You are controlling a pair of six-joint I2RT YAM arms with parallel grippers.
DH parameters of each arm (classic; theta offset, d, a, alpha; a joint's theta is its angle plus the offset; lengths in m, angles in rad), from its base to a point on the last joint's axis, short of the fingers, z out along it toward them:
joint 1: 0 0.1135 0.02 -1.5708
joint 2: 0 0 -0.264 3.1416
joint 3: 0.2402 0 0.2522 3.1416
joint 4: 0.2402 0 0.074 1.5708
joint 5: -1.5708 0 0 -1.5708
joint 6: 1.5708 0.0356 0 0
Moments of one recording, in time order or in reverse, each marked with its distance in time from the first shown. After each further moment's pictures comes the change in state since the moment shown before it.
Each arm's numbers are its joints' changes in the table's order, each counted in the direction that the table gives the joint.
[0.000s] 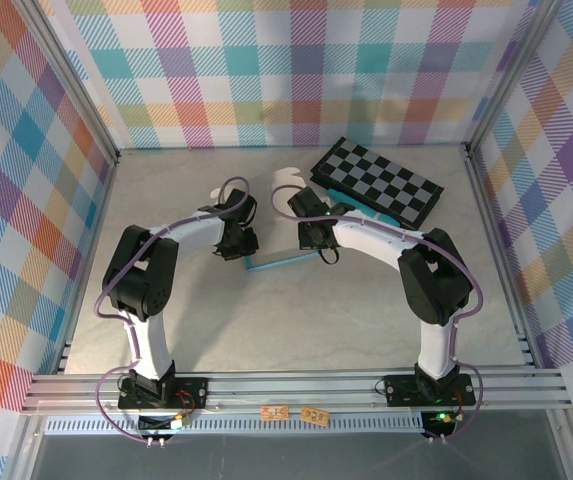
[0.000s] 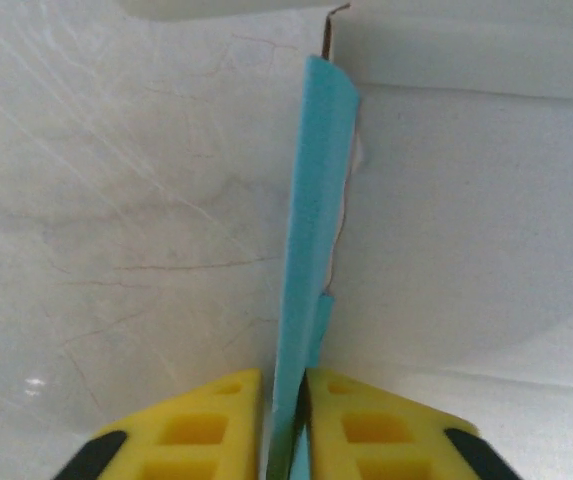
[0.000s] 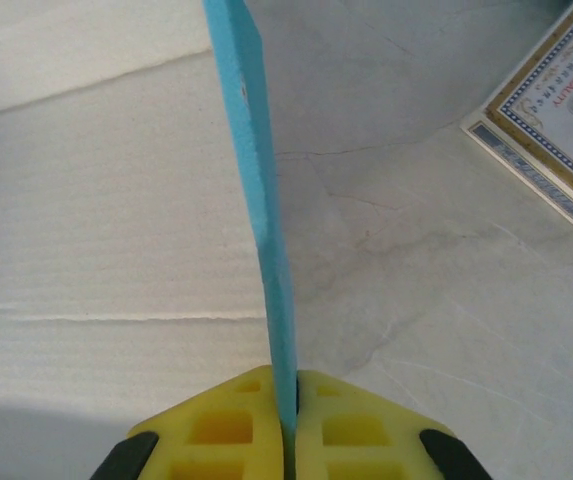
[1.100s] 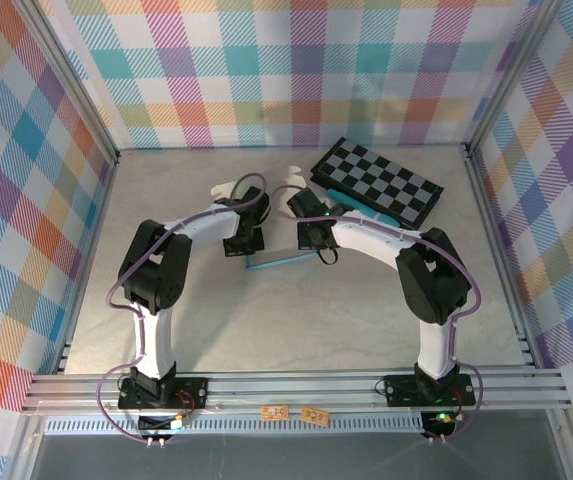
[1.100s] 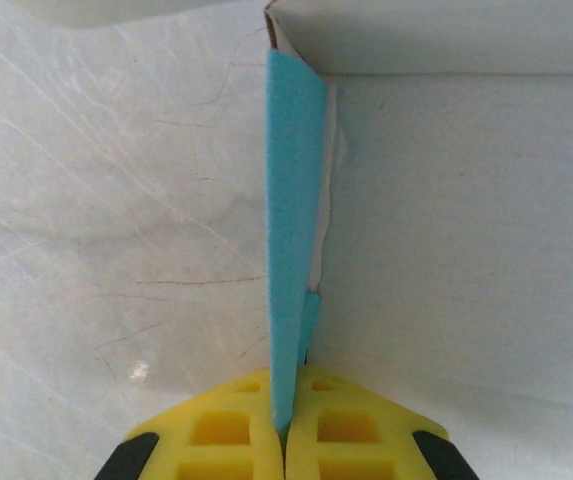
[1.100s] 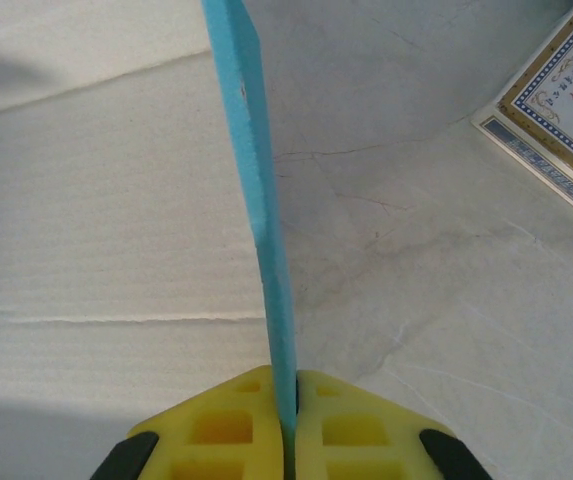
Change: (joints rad) left arm -0.067 0.101 0.162 0.192 0.179 0.014; right arm -0.001 0.011 0.000 -0.012 0.007 0.024
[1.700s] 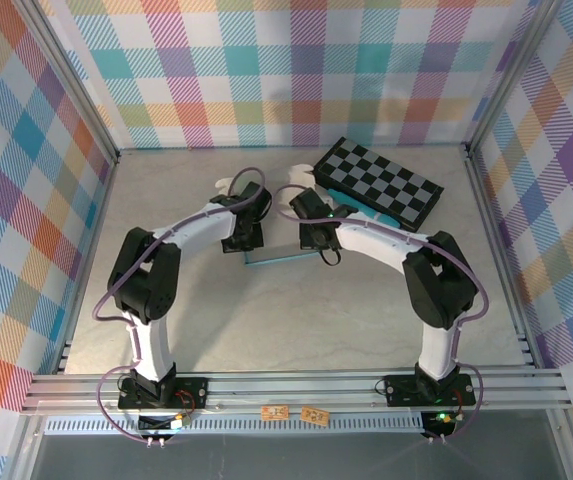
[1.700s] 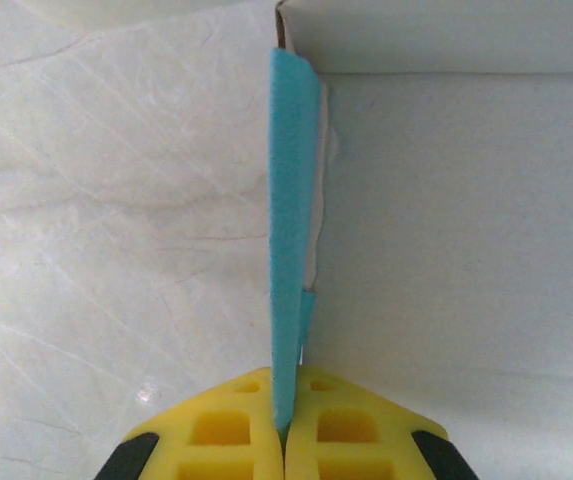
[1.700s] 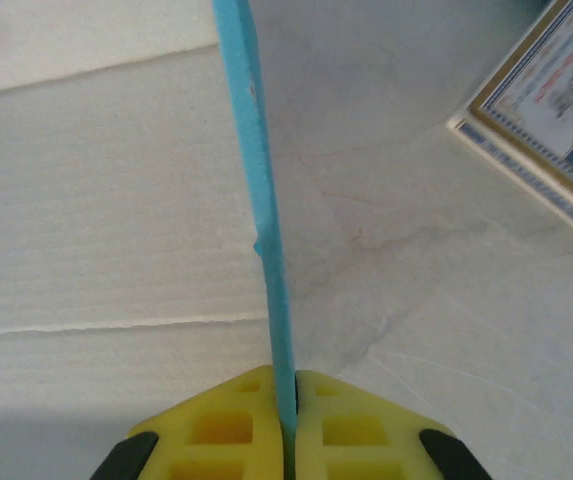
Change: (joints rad) left arm -0.019 -0.091 0.003 0.046 0.026 -0.001; right arm 0.003 -0.058 -0.037 -0.011 -0.023 0.005
